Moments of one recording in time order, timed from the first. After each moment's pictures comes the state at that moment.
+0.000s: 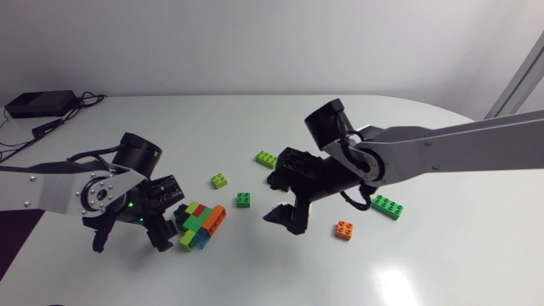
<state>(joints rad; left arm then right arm) -0.28 1.50 0.67 -0.30 -0.17 0.72 0.58 1.69 1.01 -0.19 -0.46 -0.66</state>
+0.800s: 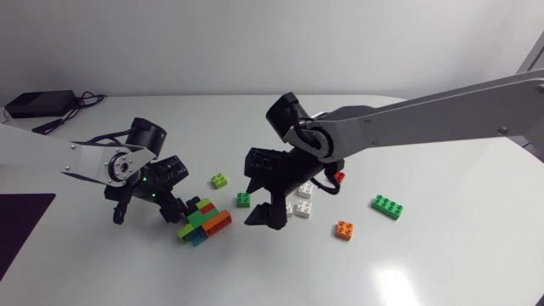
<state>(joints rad) -0.20 1.73 0.85 -0.22 -0.13 0.69 0.65 1.88 1.28 -0.43 -0.50 -0.82</state>
